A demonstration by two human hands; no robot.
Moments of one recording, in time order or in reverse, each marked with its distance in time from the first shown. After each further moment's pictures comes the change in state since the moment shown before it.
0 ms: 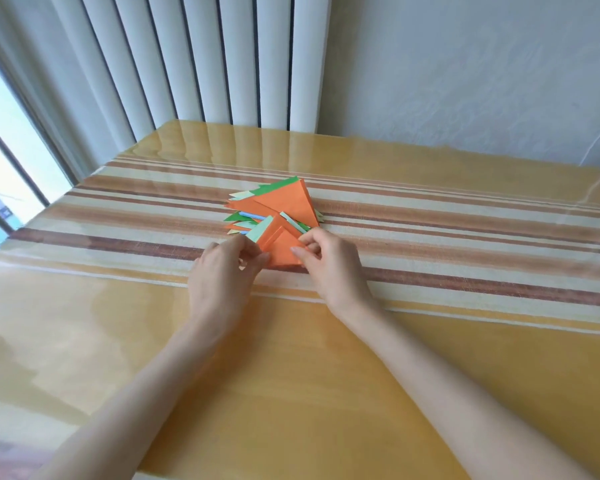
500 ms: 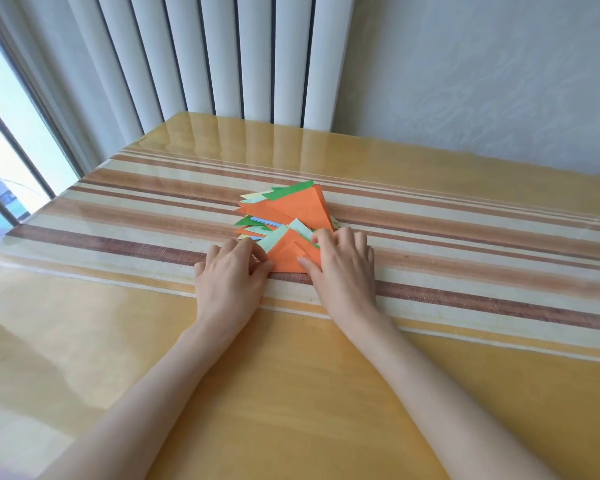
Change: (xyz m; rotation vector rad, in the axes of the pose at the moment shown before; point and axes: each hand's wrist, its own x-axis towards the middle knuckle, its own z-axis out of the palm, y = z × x) left_hand 0.022 -0.021 0.013 0.201 -0.038 -0.025; right_hand 0.020 0.017 0.026 -0.597 0.173 -0.161
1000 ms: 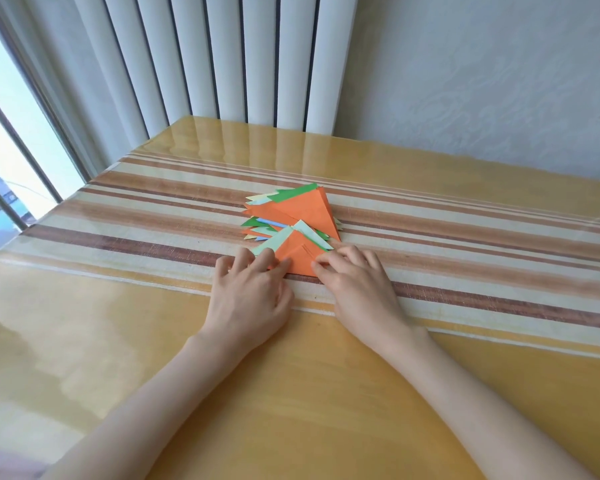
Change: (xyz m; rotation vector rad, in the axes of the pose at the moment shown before) left_hand -0.019 0.001 -0.004 0.400 -0.032 0.417; right_hand -0.018 0.020 -0.022 -0.122 -0.131 -0.391
